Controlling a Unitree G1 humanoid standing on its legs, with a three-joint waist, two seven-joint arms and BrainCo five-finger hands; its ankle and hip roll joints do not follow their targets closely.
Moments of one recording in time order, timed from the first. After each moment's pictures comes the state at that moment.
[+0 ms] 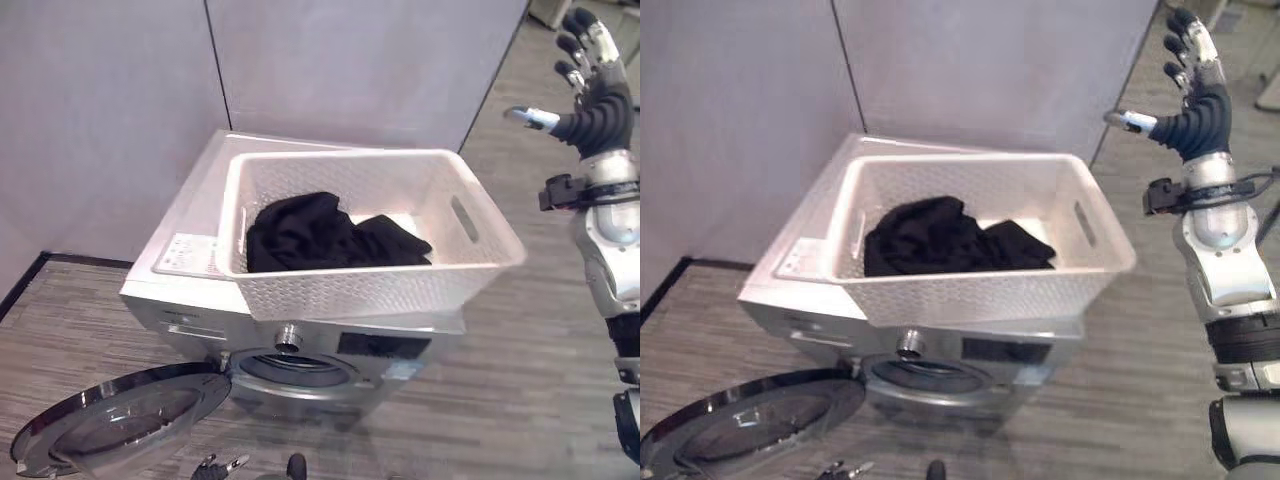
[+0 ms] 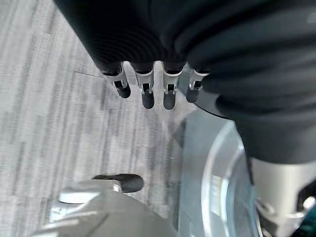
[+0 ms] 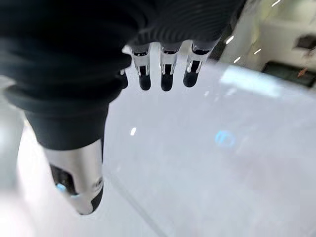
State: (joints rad) left arm 0.03 0.23 -0.17 1.24 -0.29 -0.09 0.06; right arm -0.78 -0.95 0.18 0.18 0.41 -0.21 -0.12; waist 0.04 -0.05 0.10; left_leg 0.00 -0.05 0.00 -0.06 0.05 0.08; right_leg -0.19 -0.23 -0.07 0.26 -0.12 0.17
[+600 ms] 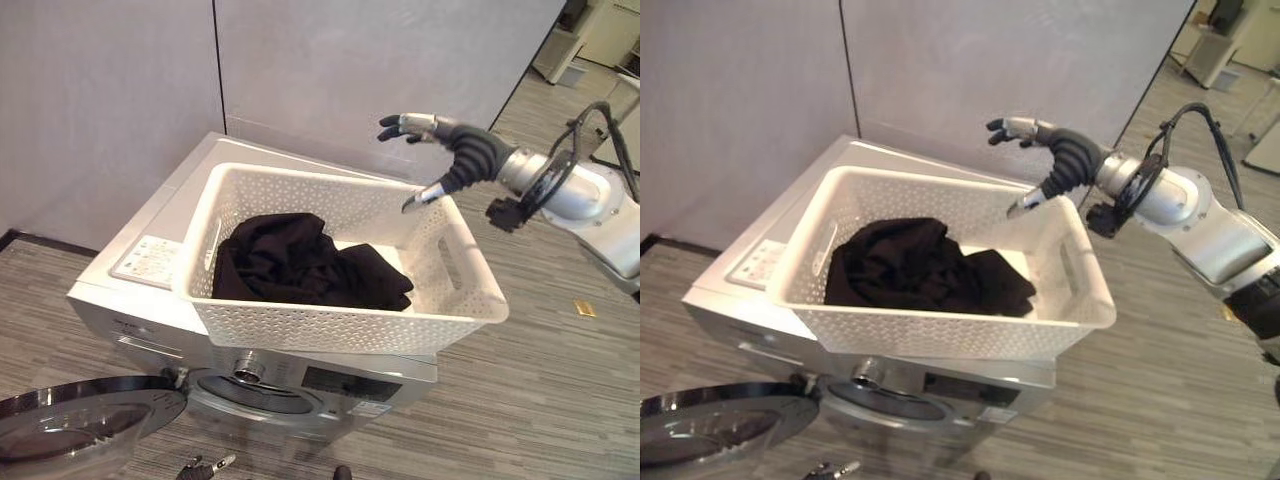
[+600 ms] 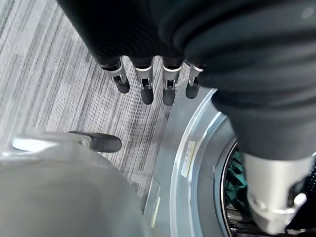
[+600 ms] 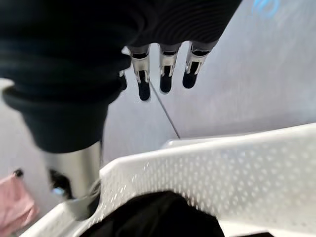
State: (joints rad) left arm 0.04 0.25 -0.09 1.23 -0.31 -0.08 0.00; right arm -1.00 -1.22 0.73 -0.04 0.50 -0.08 0.24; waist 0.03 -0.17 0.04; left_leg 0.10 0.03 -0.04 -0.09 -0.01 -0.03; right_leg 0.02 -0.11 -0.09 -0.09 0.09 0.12
